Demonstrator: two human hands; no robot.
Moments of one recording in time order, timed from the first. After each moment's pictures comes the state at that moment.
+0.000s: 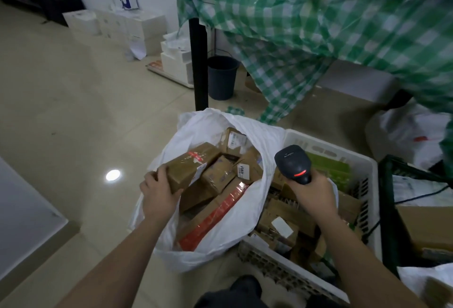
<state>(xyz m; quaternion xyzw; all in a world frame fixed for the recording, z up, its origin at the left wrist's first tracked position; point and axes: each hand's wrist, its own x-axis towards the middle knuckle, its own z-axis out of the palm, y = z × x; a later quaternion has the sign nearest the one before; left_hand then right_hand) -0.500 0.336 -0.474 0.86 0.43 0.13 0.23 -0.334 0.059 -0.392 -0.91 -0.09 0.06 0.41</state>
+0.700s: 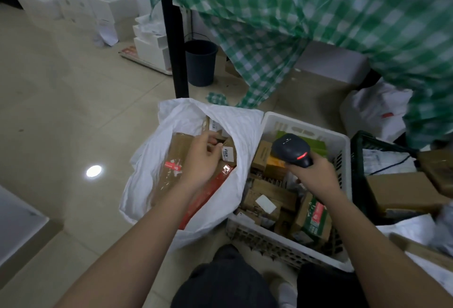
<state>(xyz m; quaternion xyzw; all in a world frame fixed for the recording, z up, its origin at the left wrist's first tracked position) -0.426 0.252 -0.403 0.81 0.21 0.22 0.50 -0.334 0.016 -0.376 -0.90 -0.08 0.09 0.42</state>
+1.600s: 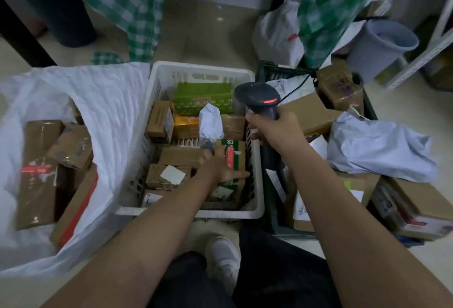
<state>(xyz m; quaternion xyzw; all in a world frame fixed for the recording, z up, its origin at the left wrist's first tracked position) -0.293 -0.004 -0.543 0.89 0.10 -0.33 0.29 -0.282 -0.132 -0.399 -0.79 0.08 0.09 0.60</state>
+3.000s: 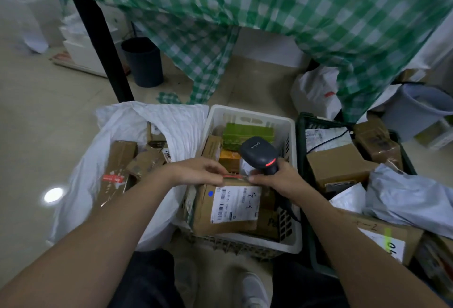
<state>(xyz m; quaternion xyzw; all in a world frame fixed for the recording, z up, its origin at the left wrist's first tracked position) -0.358 0.162 -0.385 0.85 0.01 -0.32 0.41 -0.306 -0.075 -0.411 -0.80 -0.07 0.25 0.54</state>
